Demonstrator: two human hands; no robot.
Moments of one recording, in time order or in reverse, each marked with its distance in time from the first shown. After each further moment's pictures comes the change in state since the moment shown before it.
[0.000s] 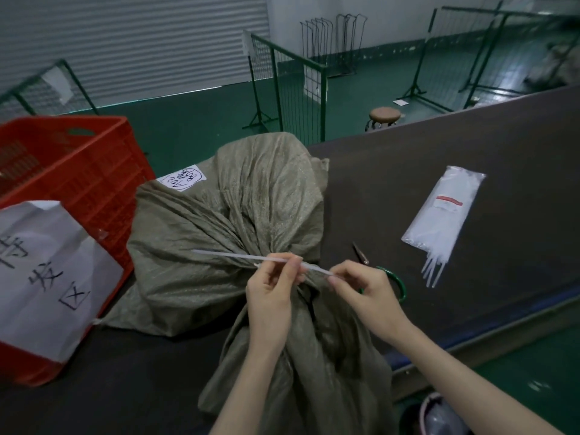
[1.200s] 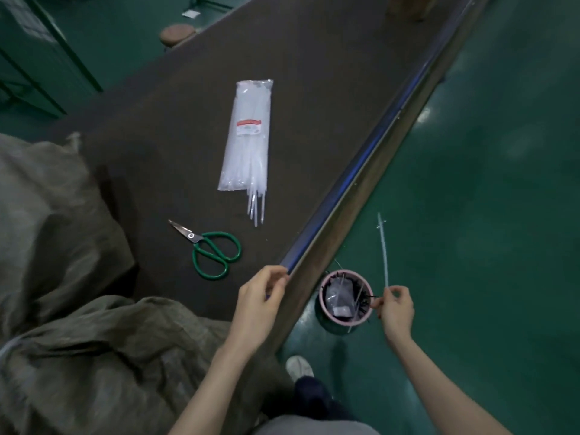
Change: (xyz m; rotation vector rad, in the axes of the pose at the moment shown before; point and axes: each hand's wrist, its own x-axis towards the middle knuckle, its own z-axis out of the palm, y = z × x) left_hand -0.080 -0.130 0.150 0.628 -0.976 -0.104; right_hand -0.272 0.168 -0.141 -0.018 1.241 1.245
